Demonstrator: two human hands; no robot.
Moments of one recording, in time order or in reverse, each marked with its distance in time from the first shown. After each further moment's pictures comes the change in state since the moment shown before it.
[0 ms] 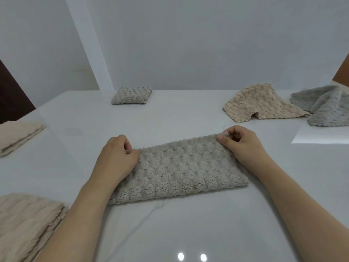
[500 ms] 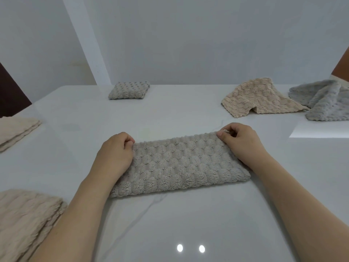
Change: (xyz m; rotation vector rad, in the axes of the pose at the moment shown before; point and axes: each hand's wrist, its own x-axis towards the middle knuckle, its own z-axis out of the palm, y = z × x) left_hand 0.006 -0.004 0.005 0.032 -0.025 0.012; right_hand 0.005 0.002 -0.002 -0.353 0.054 0.015
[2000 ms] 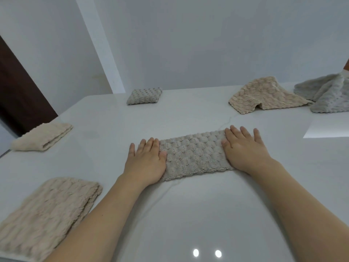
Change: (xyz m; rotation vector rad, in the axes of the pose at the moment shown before) left_hand -0.048 0.019 -0.003 0.447 -0.349 0.083; right_hand -0.050 -0.021 0.013 -0.801 -0.240 -0.027
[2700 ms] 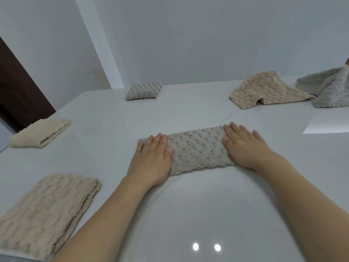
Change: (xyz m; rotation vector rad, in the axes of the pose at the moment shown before) left_hand -0.005 0.008 0.011 -0.055 0.036 0.106; right_hand -0.002 0.004 0.000 0.088 -0.107 -0.041
